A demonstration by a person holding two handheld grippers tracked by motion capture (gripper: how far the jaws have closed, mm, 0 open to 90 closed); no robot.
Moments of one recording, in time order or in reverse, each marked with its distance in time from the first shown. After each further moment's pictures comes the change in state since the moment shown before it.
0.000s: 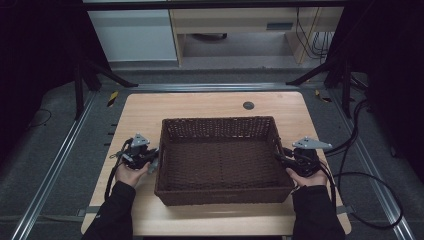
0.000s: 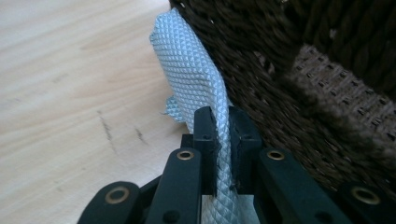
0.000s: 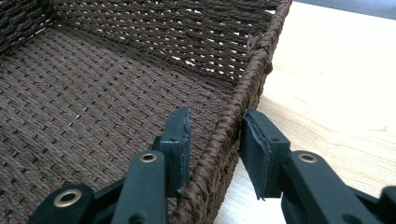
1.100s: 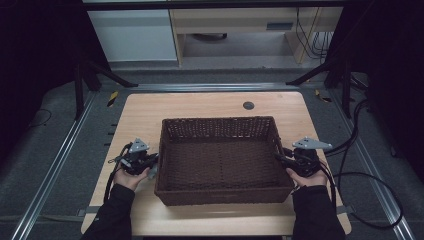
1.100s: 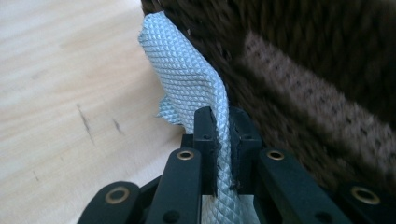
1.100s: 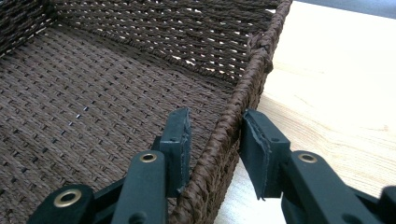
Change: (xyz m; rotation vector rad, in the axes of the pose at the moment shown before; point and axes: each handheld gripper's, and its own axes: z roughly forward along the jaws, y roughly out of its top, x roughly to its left) left arm -0.012 -0.009 -0.014 0.000 -0.043 0.032; right arm 0.000 -0.001 0.000 0.001 0.003 0.002
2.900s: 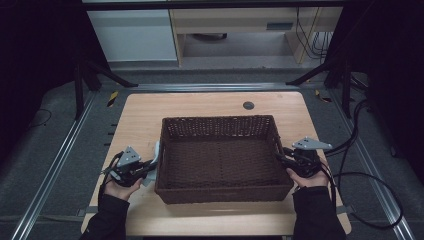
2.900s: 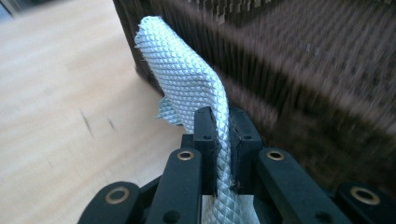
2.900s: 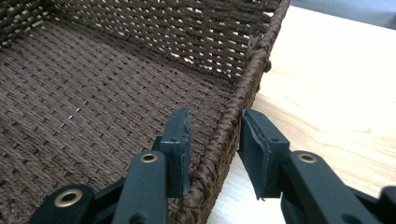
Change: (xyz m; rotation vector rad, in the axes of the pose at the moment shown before) left arm -0.024 -0.011 -0.041 -0.050 -0.003 0.059; right arm 0.005 0.004 -0.006 0.008 -0.034 -0.034
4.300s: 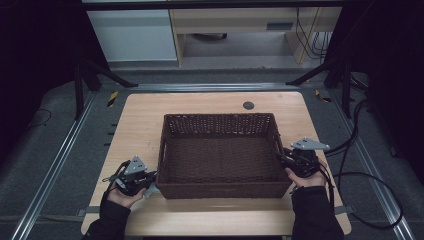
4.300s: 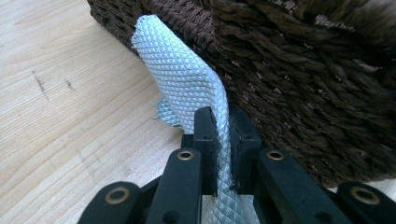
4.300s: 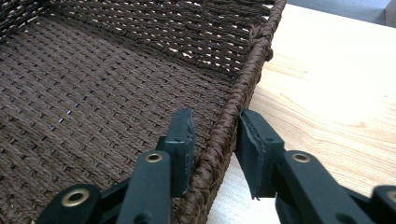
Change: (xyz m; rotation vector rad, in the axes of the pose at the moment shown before) left arm -0.014 -0.012 0.003 0.059 -0.048 0.012; right arm 0.003 -0.001 0.004 0.004 -0.042 0.017
